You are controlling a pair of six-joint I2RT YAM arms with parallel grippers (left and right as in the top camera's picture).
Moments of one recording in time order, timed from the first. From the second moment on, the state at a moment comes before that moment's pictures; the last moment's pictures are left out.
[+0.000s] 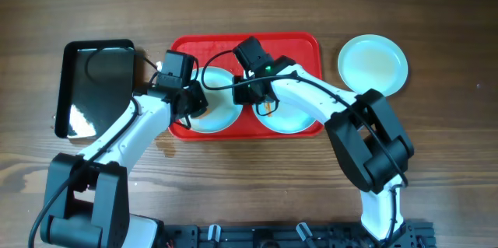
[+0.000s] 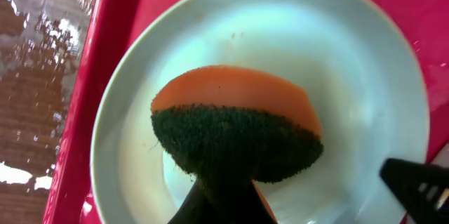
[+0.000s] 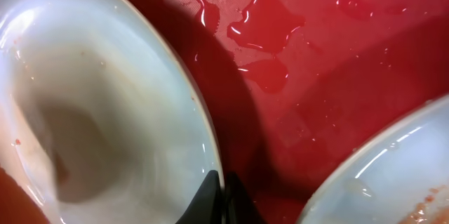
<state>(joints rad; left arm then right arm) -0.25 1.61 0.91 -0.48 0.00 -0.59 0.64 2.09 1.40 -0.54 -0.18 0.58</state>
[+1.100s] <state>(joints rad) -0.27 1.71 0.96 -0.57 -0.49 -0.57 0.67 2.09 1.40 -0.53 -0.17 0.63</state>
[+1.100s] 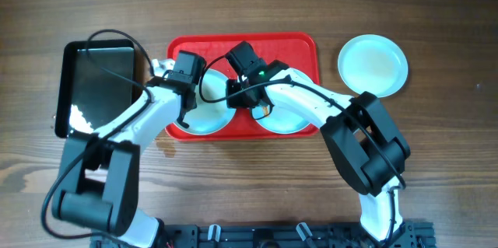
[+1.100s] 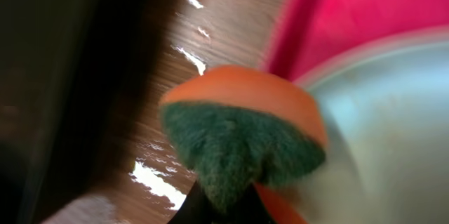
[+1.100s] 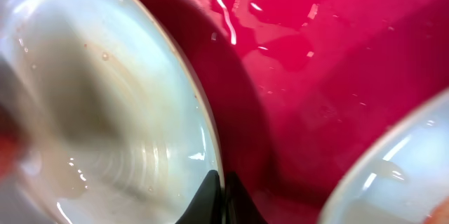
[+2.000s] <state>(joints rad) -0.23 1.35 0.99 -0.83 -0.20 -0.63 0.66 1.78 1.51 -0.60 0.45 0.15</state>
